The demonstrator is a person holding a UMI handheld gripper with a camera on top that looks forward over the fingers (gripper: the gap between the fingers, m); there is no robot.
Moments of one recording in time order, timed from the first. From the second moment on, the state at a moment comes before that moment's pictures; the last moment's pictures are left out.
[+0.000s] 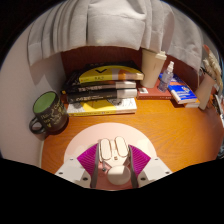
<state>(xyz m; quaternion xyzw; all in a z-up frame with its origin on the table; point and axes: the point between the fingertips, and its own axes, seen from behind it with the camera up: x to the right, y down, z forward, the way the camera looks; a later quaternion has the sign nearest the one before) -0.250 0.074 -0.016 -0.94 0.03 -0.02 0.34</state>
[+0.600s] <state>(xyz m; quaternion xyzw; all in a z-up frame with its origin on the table) -0.159 -0.015 0.213 -0.89 0.00 0.05 0.45</state>
